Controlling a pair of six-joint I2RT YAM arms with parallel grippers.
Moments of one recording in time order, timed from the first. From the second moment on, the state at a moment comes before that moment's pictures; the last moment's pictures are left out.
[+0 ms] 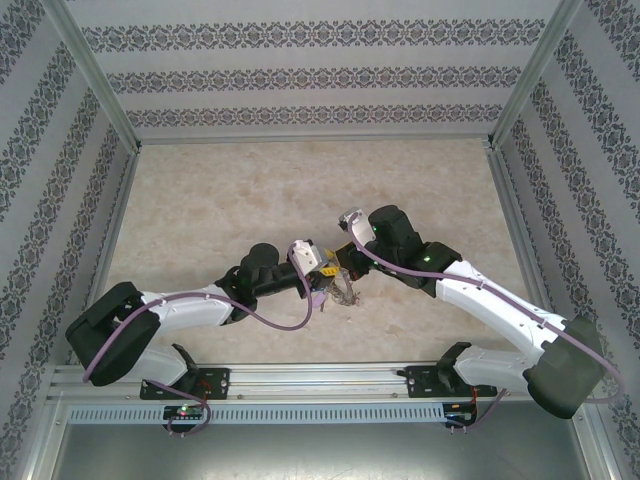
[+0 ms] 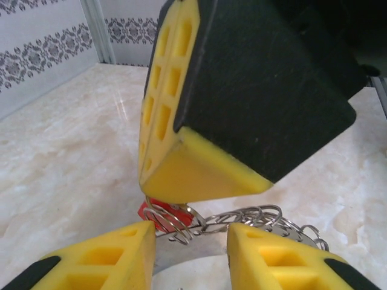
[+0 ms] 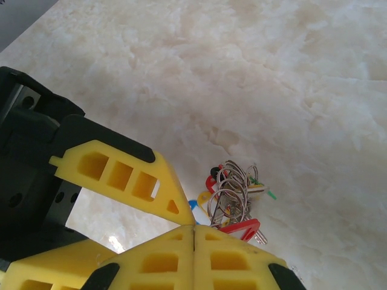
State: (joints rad) left arm -0.79 1.40 0.53 0.66 0.30 0.17; right arm 0.68 1.17 0.88 -0.41 -0.25 0.15
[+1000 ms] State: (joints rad) left arm -0.79 1.44 0.52 0.71 0.23 0.20; right arm 0.68 1.15 0.88 -0.40 -0.28 0.15
